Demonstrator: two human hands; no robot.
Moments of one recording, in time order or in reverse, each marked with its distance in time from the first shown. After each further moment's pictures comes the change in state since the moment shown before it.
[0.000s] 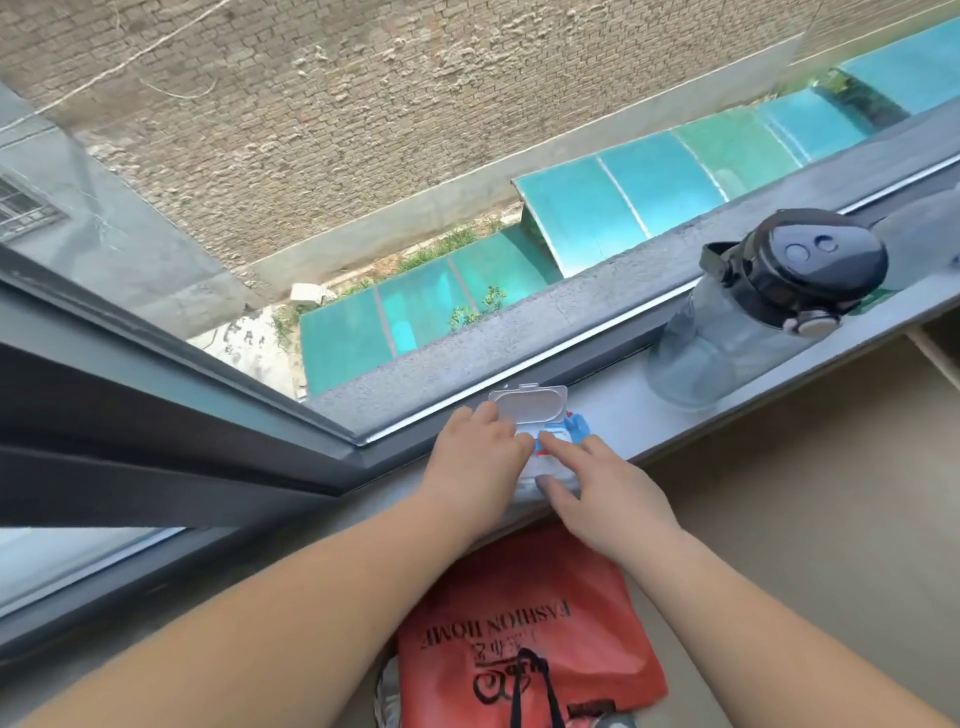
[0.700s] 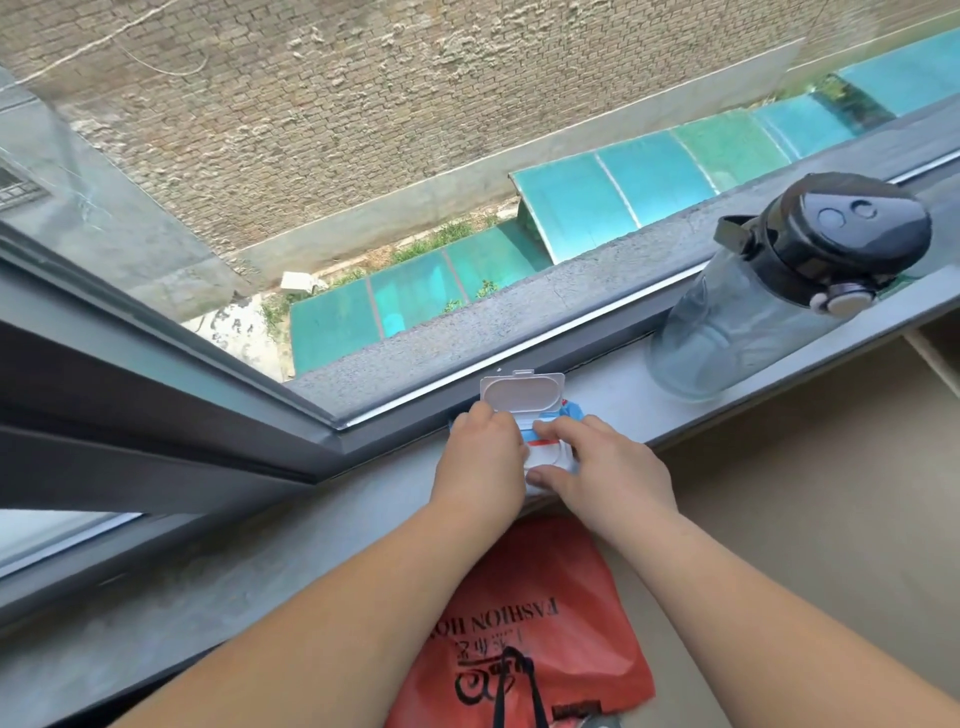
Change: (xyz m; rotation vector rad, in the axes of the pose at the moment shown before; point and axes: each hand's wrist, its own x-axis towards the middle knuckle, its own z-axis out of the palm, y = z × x) left_hand 0.014 0.021 0.050 -0.542 0.094 -0.466; right_hand 0.015 0.008 0.003 0.037 0.089 0.053
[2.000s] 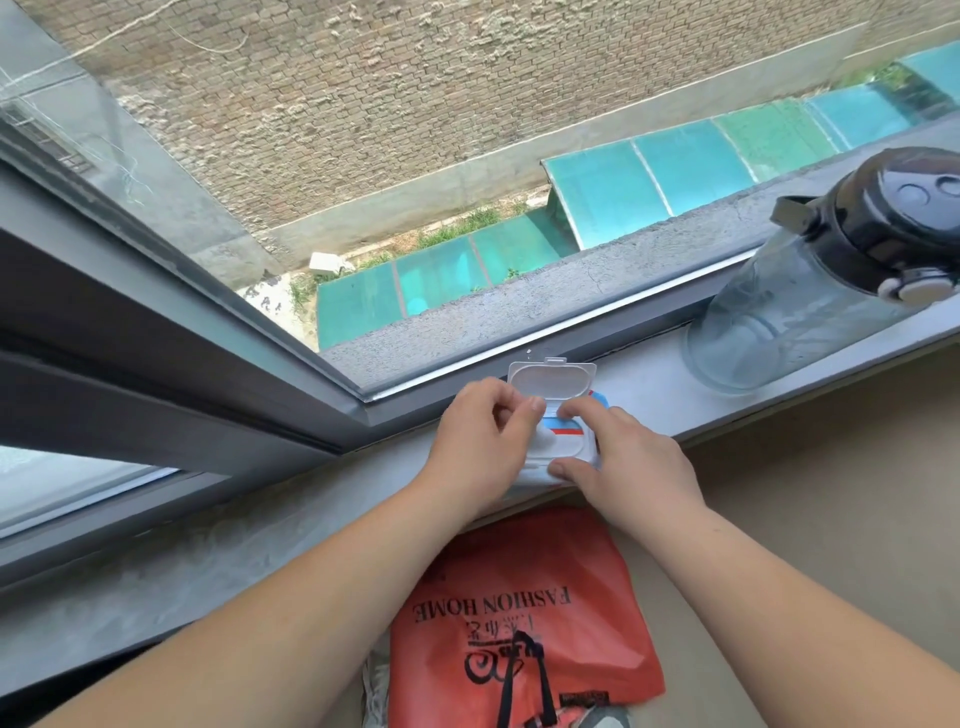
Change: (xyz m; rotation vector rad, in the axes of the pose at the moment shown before) left_hand -0.015 -0.013 -0.022 -0.592 0.122 -0.166; right_hand 0.003 0.003 0.009 -0.064 -0.010 -0.084
